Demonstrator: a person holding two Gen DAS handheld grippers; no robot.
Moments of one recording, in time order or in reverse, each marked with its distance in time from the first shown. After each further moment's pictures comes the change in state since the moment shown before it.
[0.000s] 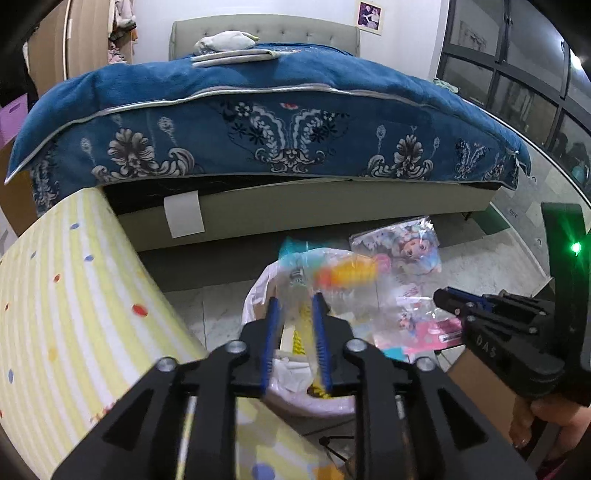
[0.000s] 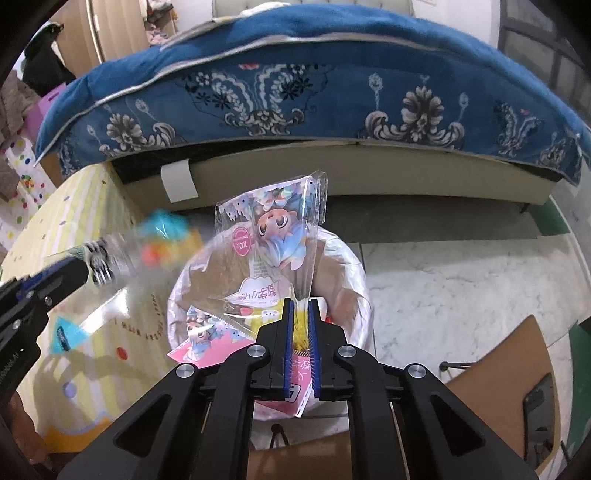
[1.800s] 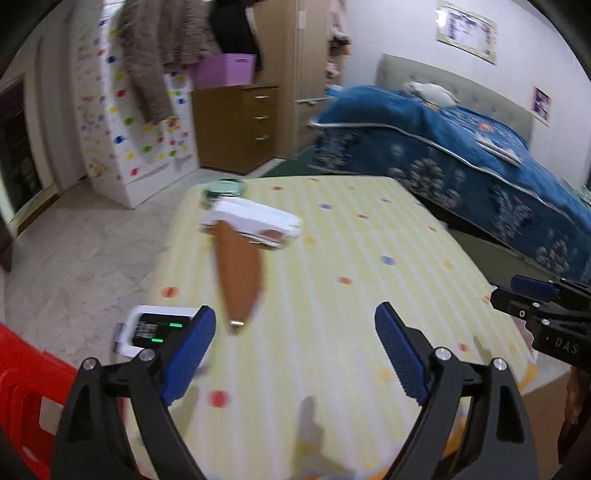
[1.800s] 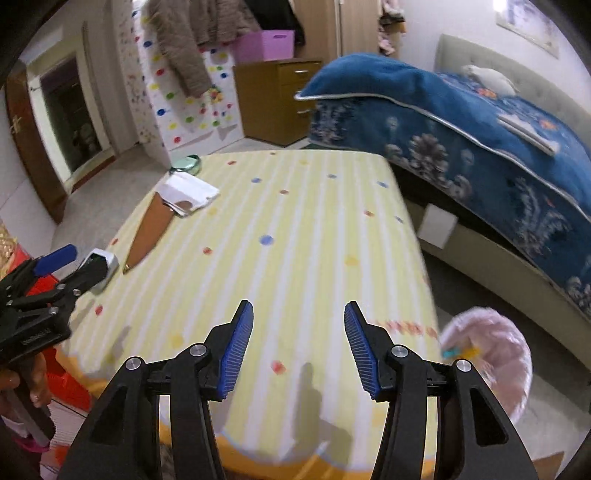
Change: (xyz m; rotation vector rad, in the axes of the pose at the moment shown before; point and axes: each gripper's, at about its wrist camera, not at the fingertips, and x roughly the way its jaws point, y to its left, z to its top) left arm -0.250 0.244 -0.166 -0.481 -0.136 0.545; right arm -0.110 0.310 -0.051 -0.599 -0.071 0.441
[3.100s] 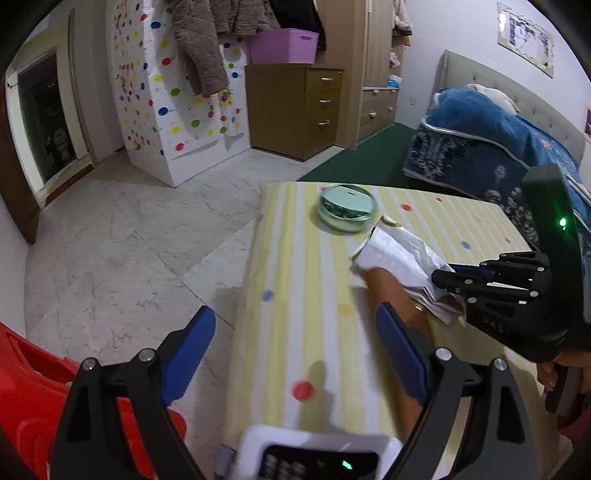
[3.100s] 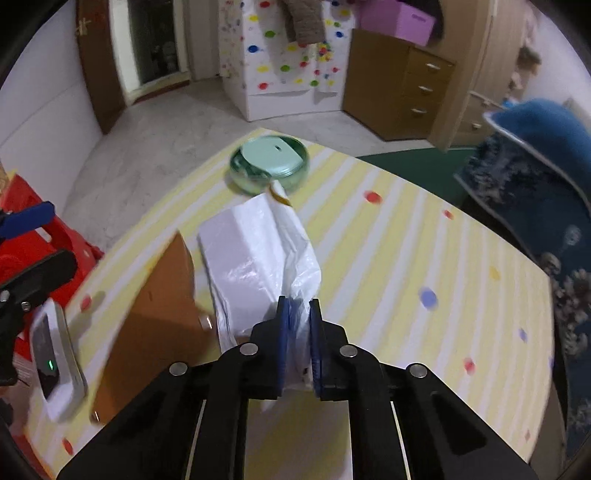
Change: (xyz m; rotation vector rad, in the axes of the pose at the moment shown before) left arm 0.087 0.117 0.056 -0.081 0.076 0.109; right arm 0.179 0.127 0.117 -0.368 0.124 0.136
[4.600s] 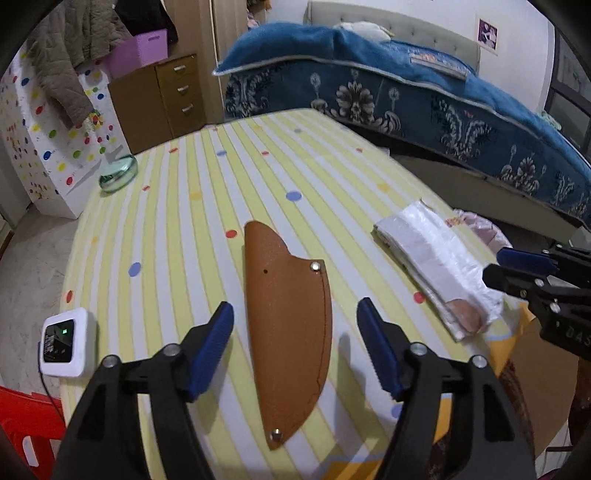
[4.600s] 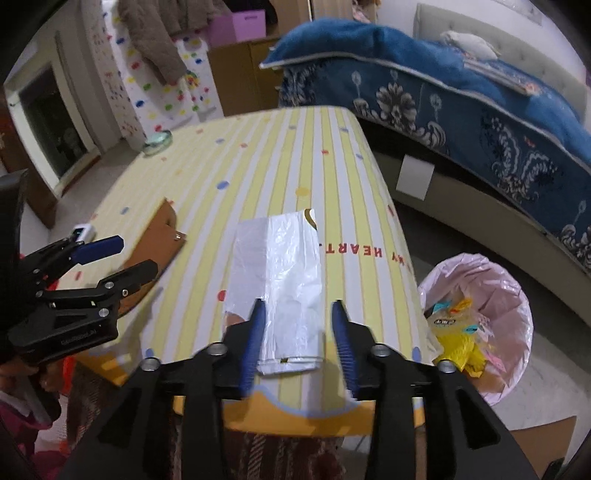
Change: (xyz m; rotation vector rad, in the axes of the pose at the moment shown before) left arm -0.064 -0.190 -0.103 0.335 0.091 -0.258; right arm -0.188 -0.076 -0.245 0.464 -0.055 -0.131
